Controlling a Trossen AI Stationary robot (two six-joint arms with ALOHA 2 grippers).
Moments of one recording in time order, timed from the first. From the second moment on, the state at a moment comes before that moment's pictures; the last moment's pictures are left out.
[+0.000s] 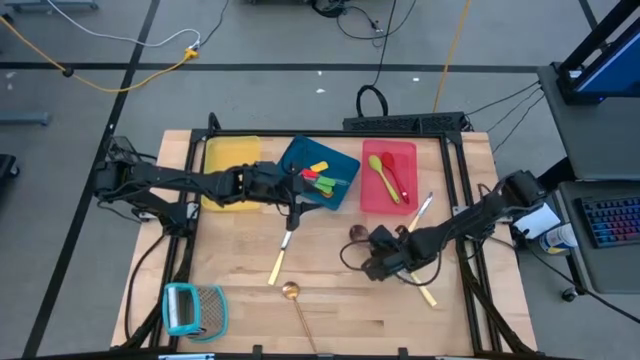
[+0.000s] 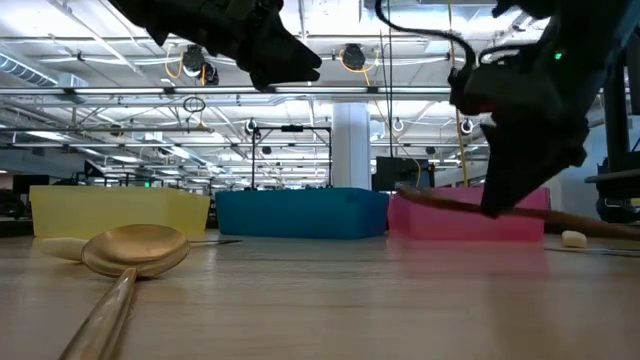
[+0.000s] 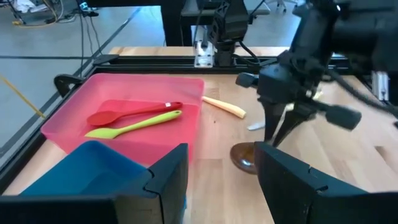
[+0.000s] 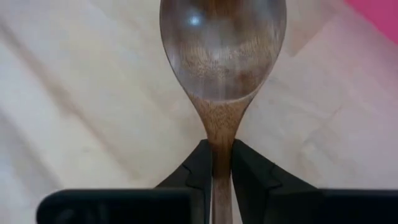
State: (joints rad) left arm 0.09 1.40 0.87 0.19 0.07 0.04; right arm 0.43 1.60 0.86 -0.52 0.39 1.18
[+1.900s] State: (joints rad) left arm -0.15 1.40 0.87 0.18 -0.08 -0.15; right arm -0.35 1.33 0.23 0.38 0.52 0.33
